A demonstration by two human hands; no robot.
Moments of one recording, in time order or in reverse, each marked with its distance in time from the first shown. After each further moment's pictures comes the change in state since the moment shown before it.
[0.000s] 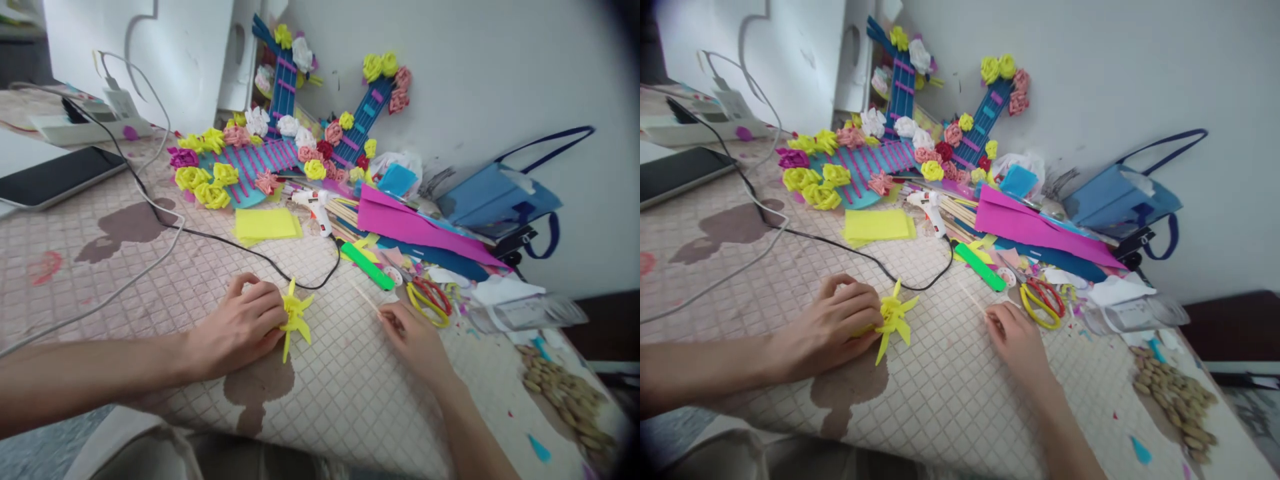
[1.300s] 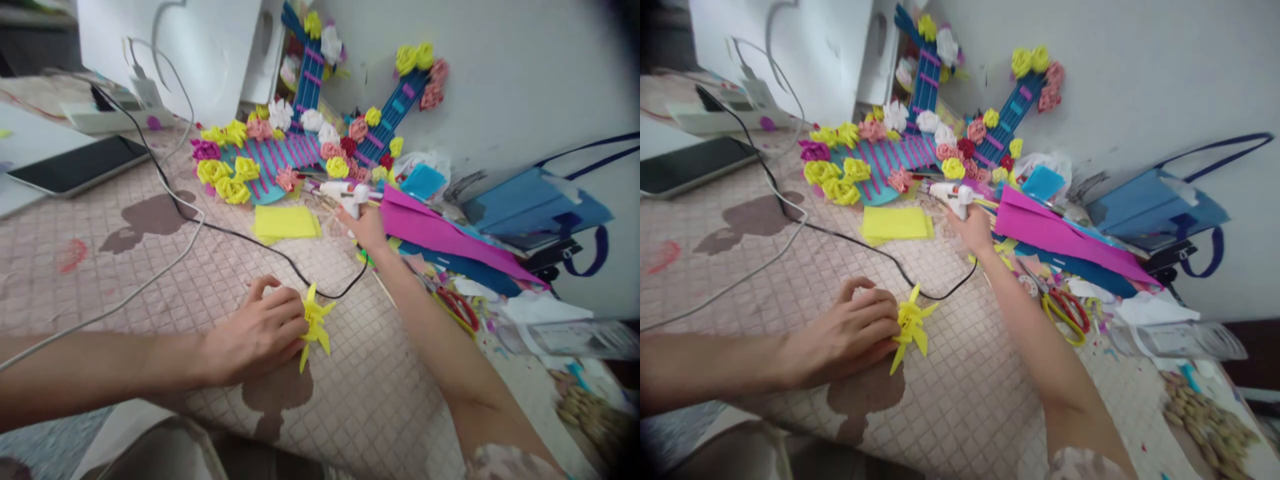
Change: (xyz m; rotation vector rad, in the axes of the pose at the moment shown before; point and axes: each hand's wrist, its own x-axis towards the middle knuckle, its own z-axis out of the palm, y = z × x) left_hand -0.005 -0.003 0.000 -0.038 -0.060 0.019; right_hand 0.225 -0.031 0.053 0.295 0.208 0.044
